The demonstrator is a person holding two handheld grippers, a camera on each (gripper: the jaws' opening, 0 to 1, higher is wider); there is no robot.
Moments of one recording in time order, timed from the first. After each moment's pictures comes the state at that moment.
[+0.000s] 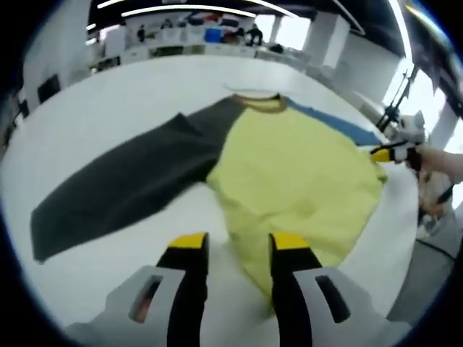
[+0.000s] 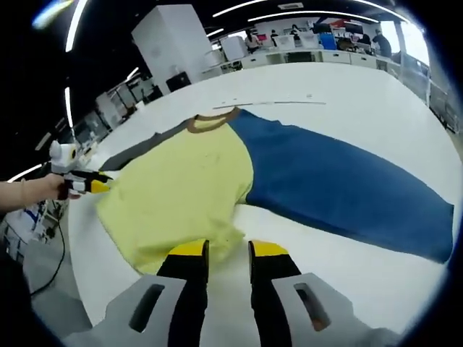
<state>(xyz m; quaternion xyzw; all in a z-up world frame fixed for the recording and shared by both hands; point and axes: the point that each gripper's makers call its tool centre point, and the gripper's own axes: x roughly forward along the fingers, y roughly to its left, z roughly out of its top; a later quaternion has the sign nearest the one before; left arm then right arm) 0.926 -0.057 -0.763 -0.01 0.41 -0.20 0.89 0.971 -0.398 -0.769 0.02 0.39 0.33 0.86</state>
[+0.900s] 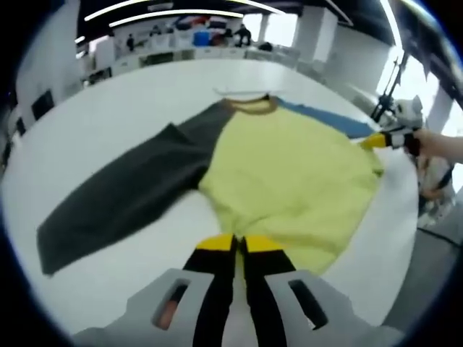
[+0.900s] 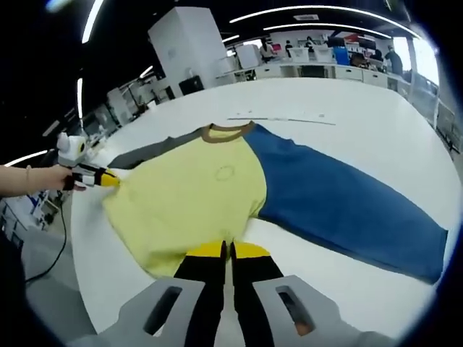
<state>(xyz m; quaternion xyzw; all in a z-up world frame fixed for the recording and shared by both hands) 0.924 -0.061 -0.746 0.02 0.39 -0.22 0.89 0.966 -0.392 -0.740 -0.01 0.35 0.36 0.86</state>
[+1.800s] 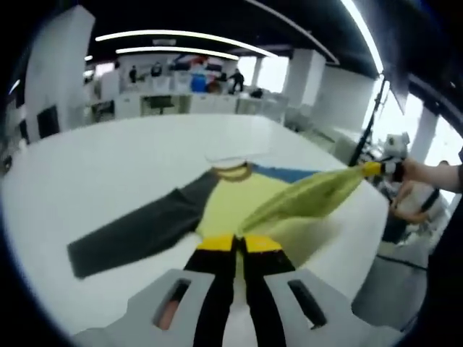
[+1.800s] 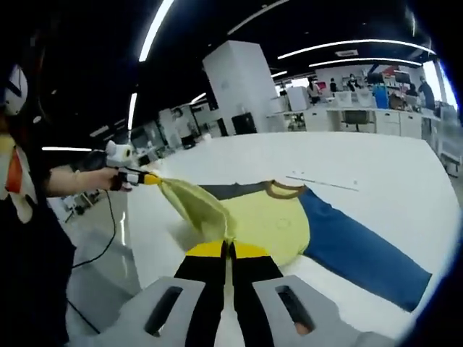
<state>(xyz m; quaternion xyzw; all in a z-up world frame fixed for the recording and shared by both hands) 0.876 -0.052 -0.616 -0.03 0.28 -0.24 0.93 0.881 -0.389 -0.599 0.02 0.22 0.51 0.83</state>
